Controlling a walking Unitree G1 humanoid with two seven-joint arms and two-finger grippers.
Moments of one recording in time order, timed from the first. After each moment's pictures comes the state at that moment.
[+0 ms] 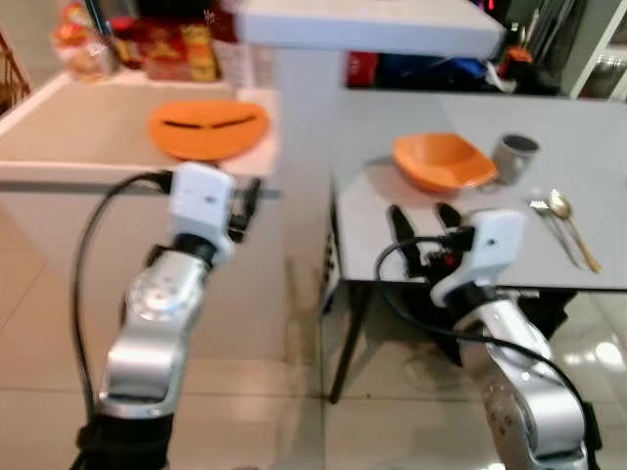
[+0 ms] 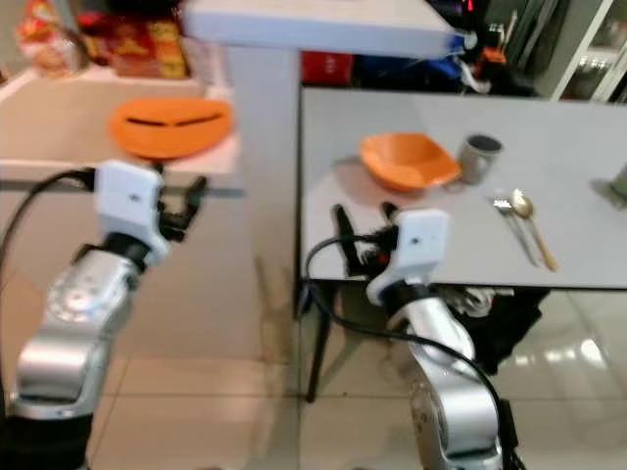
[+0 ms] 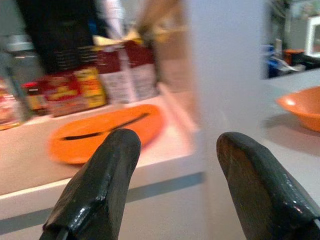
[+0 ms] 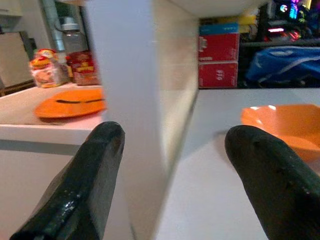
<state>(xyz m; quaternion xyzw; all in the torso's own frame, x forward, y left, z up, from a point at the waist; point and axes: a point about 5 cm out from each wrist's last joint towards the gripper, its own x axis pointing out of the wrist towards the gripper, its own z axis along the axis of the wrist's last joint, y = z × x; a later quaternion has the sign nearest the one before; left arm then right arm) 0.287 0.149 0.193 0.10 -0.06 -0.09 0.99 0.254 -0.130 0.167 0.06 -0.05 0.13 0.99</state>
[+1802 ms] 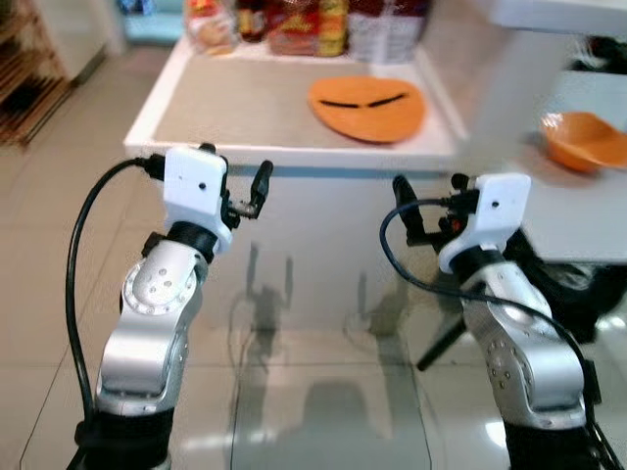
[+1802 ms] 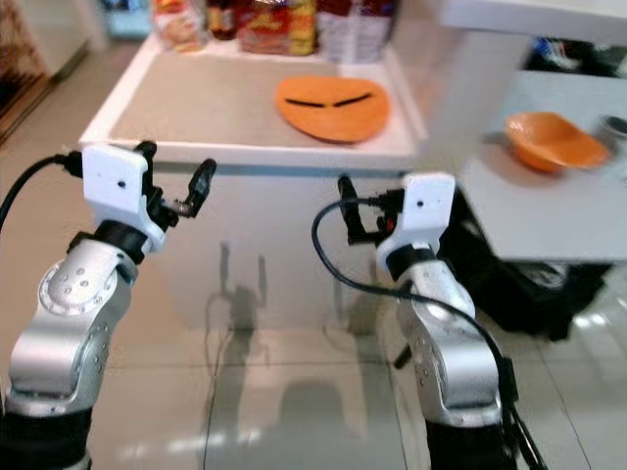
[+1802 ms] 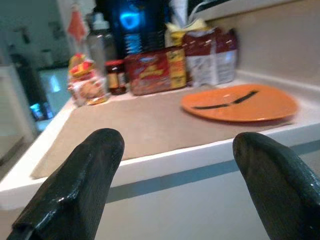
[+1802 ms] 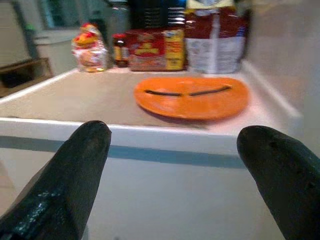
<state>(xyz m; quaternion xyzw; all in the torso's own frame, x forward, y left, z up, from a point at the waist) 0.284 0.150 0.208 0.09 -0.10 -0.10 0.99 0.286 -0.131 0.188 0.04 -0.07 0.12 0.99</state>
